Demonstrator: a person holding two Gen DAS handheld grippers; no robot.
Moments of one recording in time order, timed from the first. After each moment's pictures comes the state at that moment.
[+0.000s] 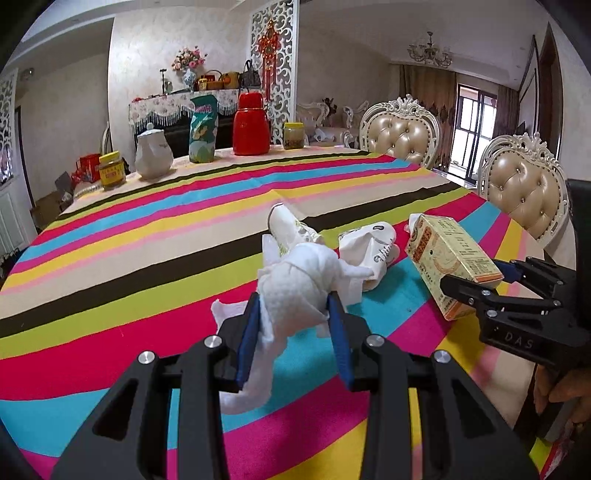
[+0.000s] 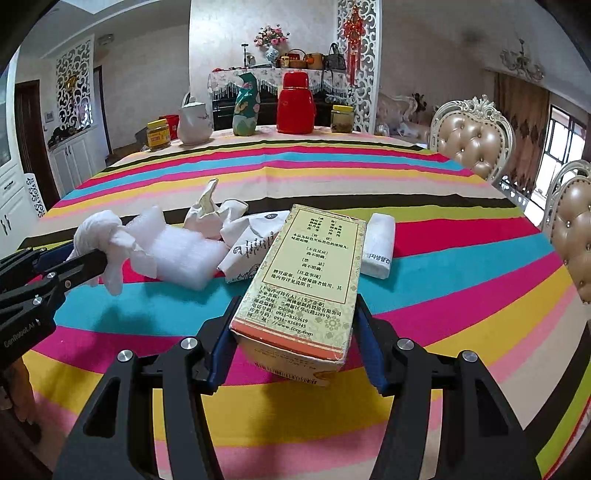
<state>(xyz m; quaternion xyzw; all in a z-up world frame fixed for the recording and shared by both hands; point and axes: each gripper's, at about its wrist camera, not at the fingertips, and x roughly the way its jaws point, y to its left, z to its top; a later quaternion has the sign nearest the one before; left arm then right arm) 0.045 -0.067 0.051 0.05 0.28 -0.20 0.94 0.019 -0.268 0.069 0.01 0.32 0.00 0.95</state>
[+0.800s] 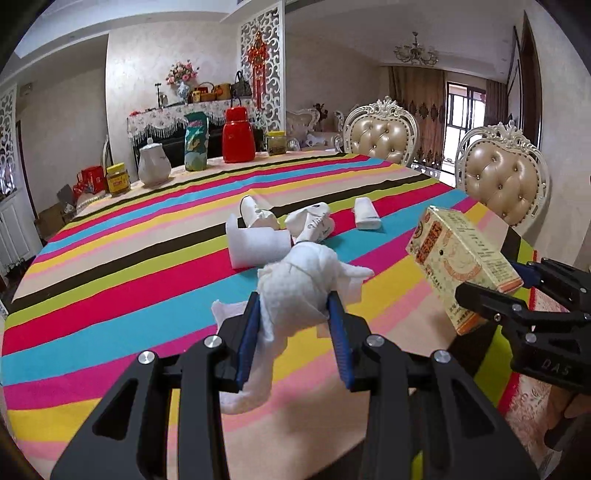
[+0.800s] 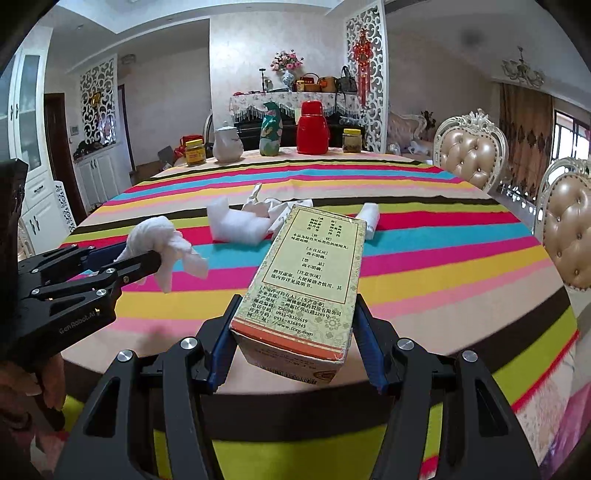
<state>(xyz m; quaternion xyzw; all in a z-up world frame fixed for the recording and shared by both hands) -0.088 -0.080 0.065 0.07 0.26 -0.20 0.94 -0.145 -0.269 0.090 0.02 0.28 0.03 0.96</state>
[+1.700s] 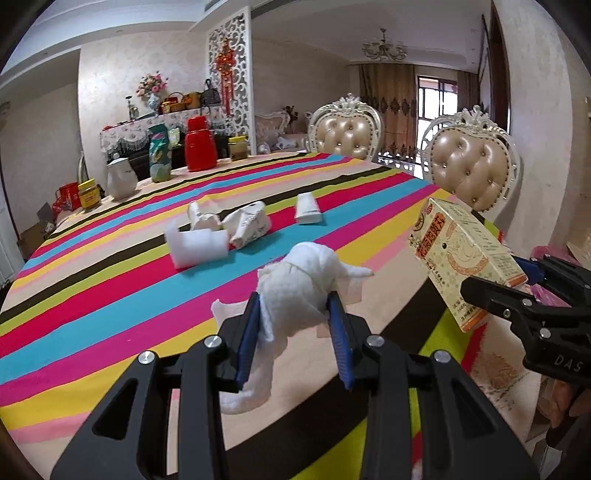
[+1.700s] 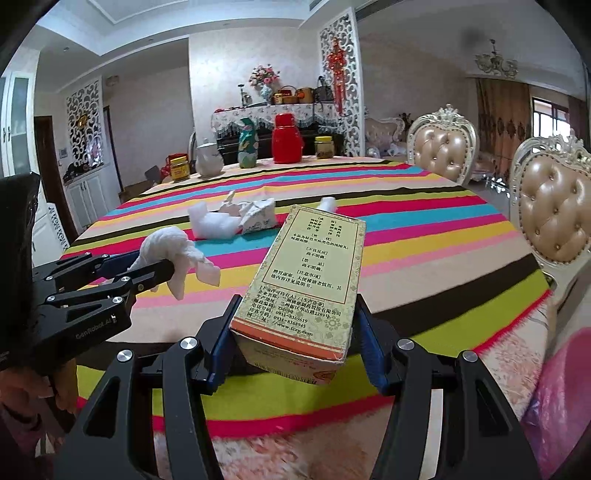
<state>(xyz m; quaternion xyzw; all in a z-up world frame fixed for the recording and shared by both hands) -0.132 -0.136 0.061 0.09 0.25 -0.26 0.93 -0.207 -0.323 0.085 0.05 0.25 -0.01 0.97</state>
